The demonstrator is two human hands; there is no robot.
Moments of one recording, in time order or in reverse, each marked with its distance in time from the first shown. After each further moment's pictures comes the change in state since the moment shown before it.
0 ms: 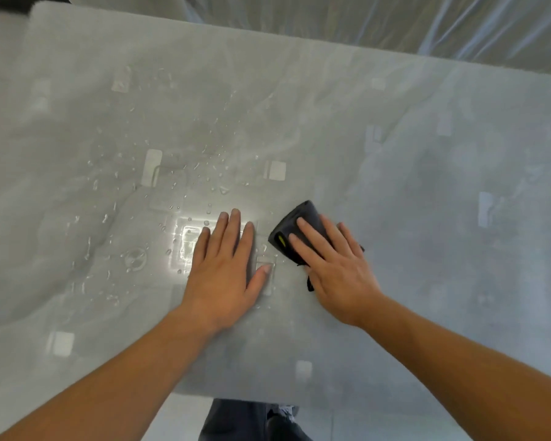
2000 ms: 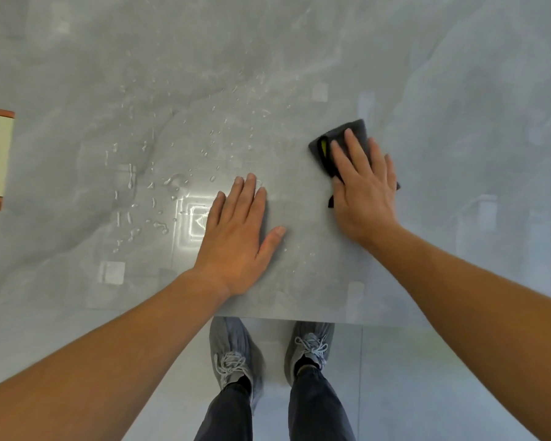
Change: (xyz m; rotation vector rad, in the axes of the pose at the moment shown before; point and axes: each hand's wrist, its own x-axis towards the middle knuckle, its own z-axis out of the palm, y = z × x) left_hand -0.073 -0.050 0.015 -0.096 -0.039 0.076; right_hand 0.022 -0.069 0.015 0.133 0.152 0.451
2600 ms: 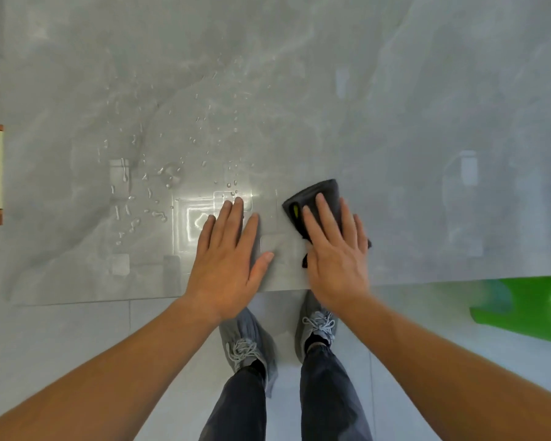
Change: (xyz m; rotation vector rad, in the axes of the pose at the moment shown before) left_hand -0.065 -0.010 0.022 0.094 -0.013 0.090; right_hand -0.146 -0.046 0.038 0.045 0.031 0.028
